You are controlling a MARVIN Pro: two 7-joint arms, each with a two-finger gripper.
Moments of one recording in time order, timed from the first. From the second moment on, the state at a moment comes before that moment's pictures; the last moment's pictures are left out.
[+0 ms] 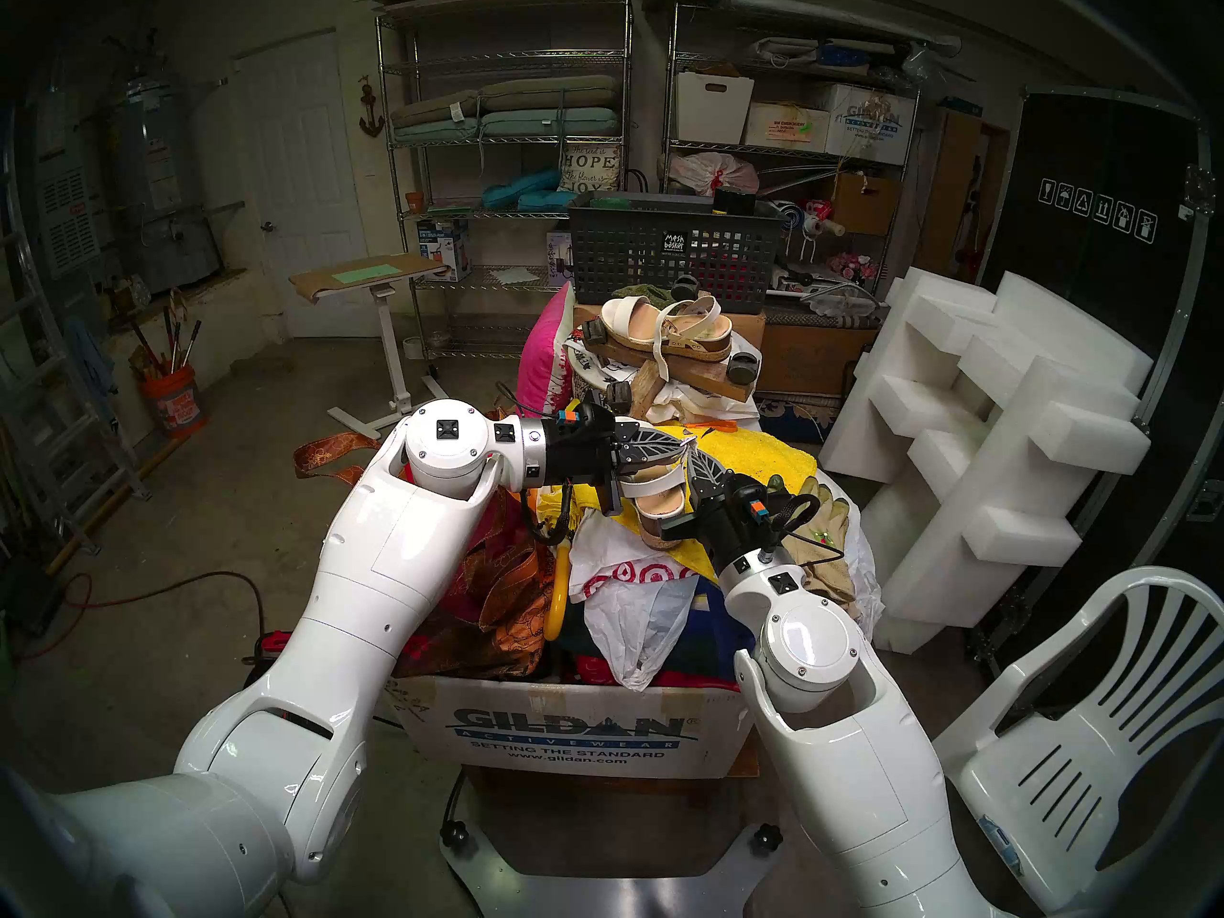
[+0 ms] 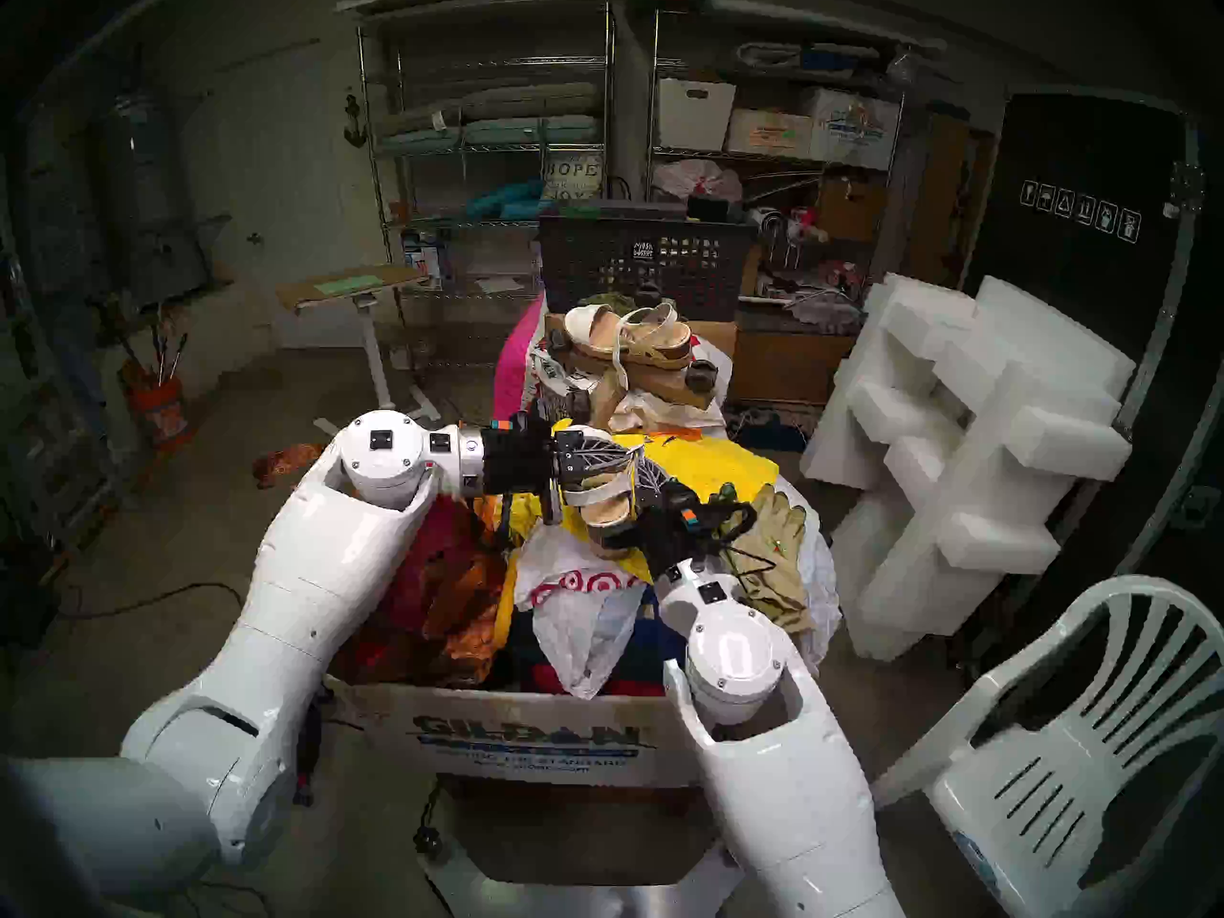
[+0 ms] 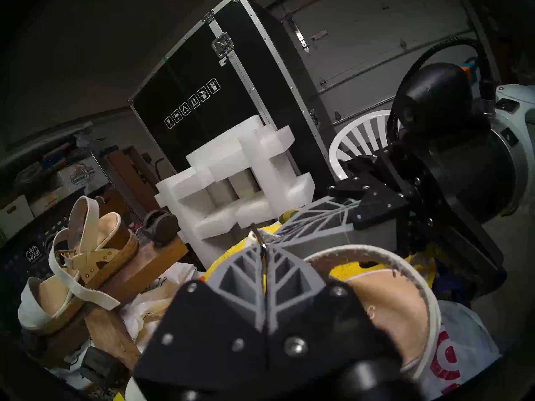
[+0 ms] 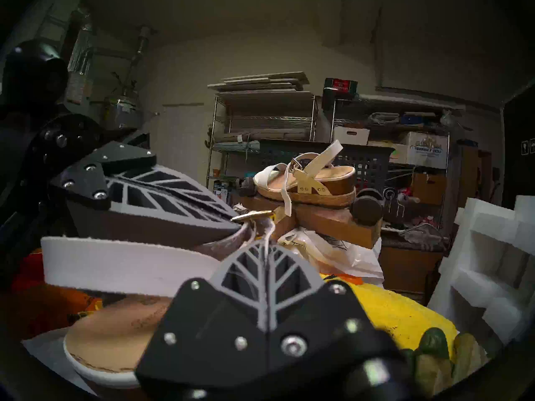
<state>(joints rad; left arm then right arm) 1.01 -1.36 -1.30 -1.36 0.04 -0.12 -1.12 -1.61 -1.43 1.30 -1.83 -0.04 0.02 -0.03</state>
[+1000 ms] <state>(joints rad) 0.98 -1.36 -1.32 -1.32 0.05 -0.12 -1.15 -1.60 -1.41 1.33 -1.85 -0.05 0.06 0.04</state>
